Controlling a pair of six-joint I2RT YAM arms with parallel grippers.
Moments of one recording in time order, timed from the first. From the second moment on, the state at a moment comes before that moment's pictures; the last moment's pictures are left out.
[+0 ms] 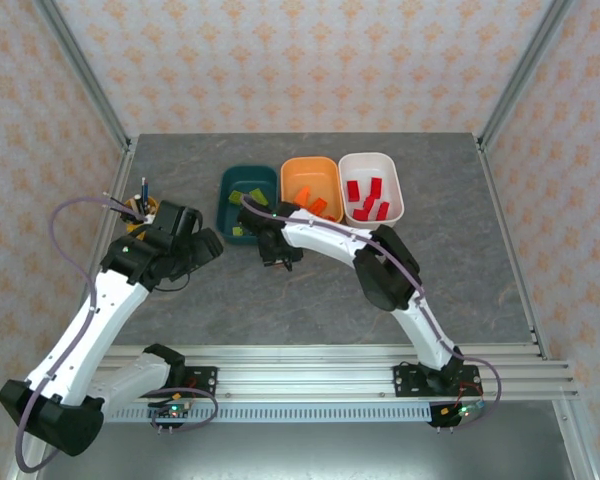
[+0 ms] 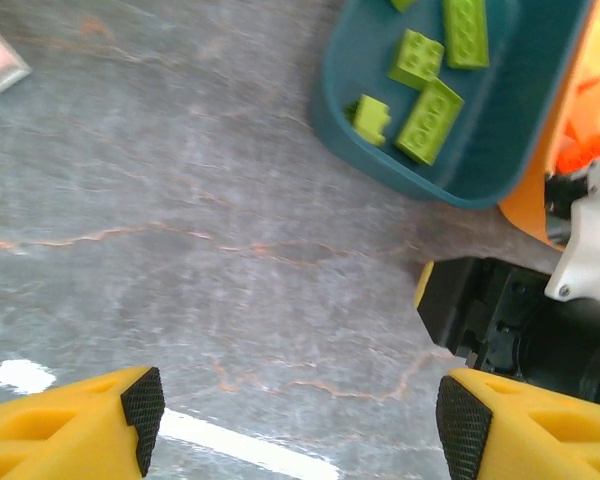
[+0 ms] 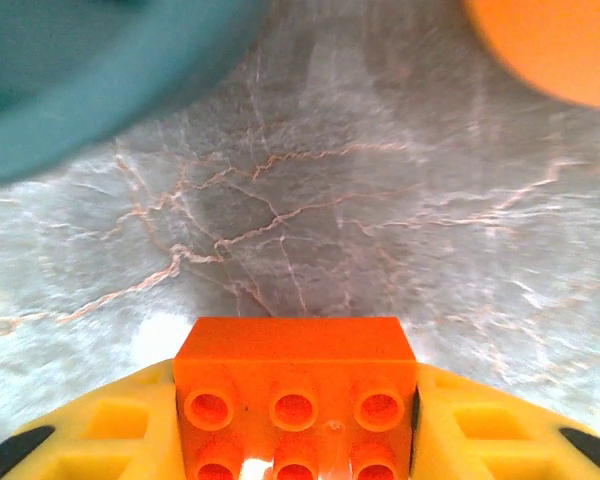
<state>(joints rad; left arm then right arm) -0.34 1.00 1.08 -1.10 -0.12 -0.88 0.92 2.23 1.88 -1.02 0.16 0.71</state>
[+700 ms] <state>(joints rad) -0.42 1.39 1.19 -0.69 0.04 -0.83 0.55 2.43 2.35 -0.93 0.20 0.80</state>
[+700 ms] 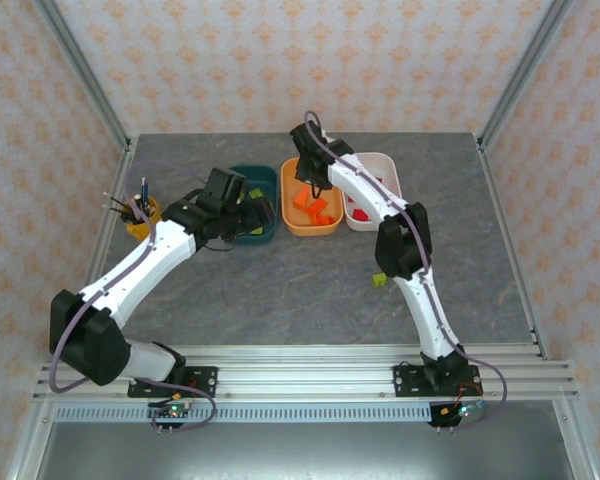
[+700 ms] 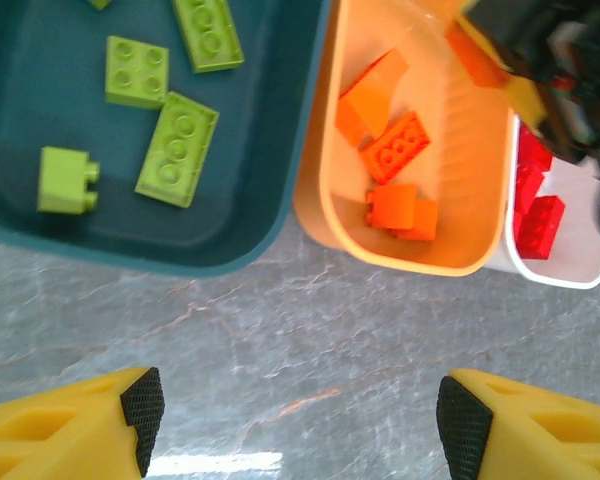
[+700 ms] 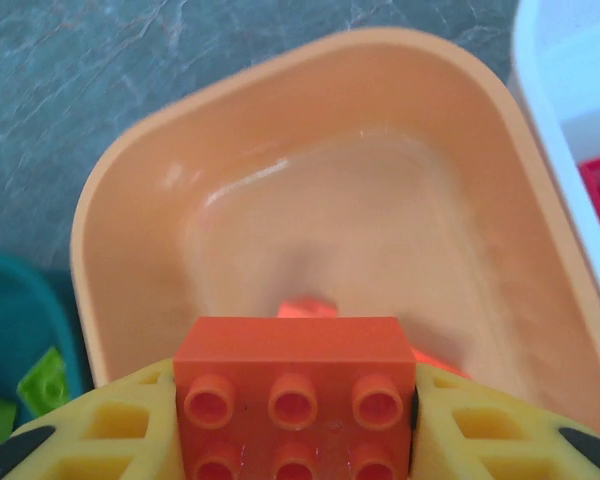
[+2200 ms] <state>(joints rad) -0.80 1.73 1.49 -0.77 0.05 -0.80 0.52 1.28 1.34 -1.04 0.25 0.92</state>
